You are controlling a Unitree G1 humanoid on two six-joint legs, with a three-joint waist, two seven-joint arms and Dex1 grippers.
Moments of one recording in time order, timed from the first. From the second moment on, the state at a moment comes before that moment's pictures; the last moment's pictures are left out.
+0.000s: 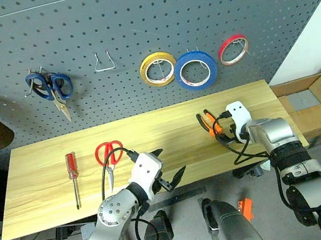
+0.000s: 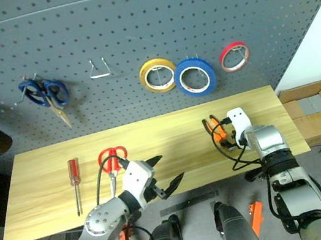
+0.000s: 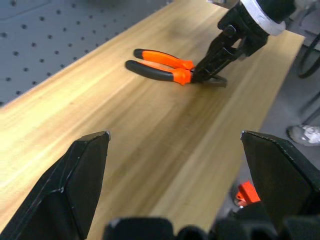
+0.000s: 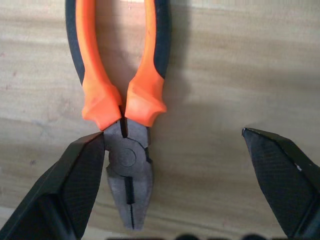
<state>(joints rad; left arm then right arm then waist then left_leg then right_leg) 0.04 0.40 -0.19 -0.48 -0.10 0.40 -0.52 -0.71 -0.29 0.02 0.48 0.03 0.93 0.41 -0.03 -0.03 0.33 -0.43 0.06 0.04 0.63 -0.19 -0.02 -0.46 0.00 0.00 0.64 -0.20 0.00</state>
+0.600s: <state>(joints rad) 0.06 0.38 -0.19 -0.48 -0.10 0.40 -0.49 -0.76 -0.35 0.09 0.52 0.02 0.94 0.49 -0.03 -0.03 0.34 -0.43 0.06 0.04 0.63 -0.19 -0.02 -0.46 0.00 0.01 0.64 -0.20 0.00</state>
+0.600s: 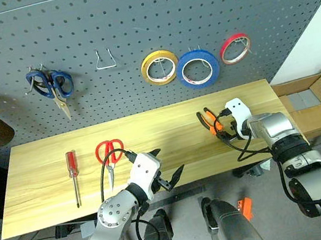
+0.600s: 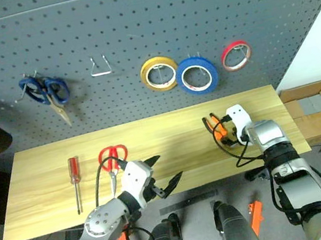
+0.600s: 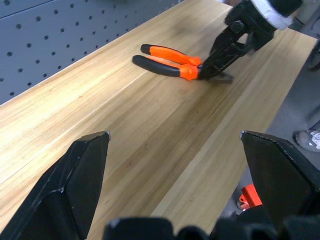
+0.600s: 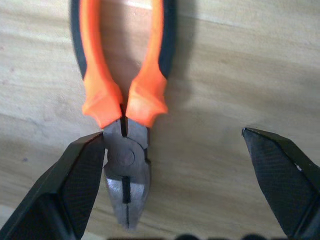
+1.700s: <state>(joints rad) 0.06 0.37 -0.19 -0.47 -0.09 0.39 -0.49 -1.00 -0.25 0.14 0.88 0.00 0.74 0.50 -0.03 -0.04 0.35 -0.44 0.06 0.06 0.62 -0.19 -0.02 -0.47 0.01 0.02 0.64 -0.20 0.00</state>
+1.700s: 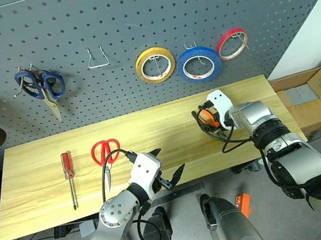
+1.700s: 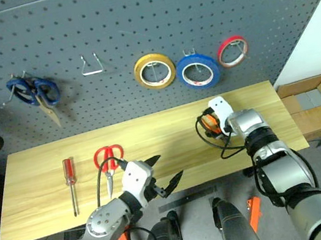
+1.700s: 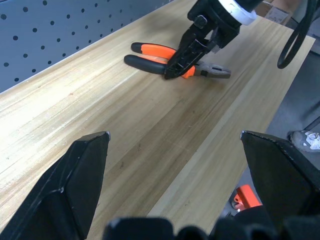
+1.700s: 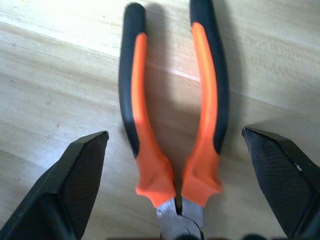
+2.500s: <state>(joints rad) 0.15 0.36 -0.14 -0.61 -0.15 0.45 -0.47 -0.47 -0.42 0.24 -0.07 0.06 0.75 0.74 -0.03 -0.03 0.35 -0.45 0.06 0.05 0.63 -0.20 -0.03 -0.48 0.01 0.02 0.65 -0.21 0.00</state>
